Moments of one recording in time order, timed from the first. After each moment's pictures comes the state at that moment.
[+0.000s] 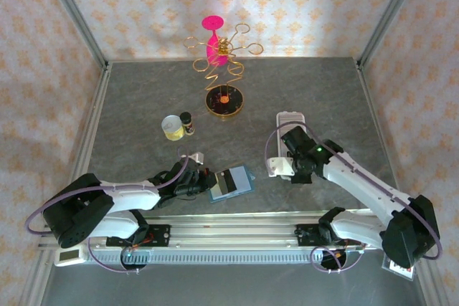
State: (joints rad) left arm -0.76 1.29 0.25 0.34 0.14 -1.09; right arm 0.58 1.12 0.78 -0.96 0.07 -1.05
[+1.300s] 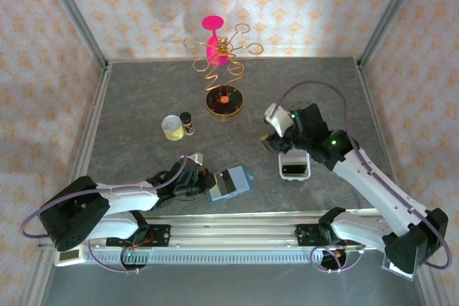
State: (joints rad) left arm -0.76 1.24 0.25 0.28 0.14 -1.09; right arm 0.58 1.06 1.01 -0.65 -0.12 -0.19
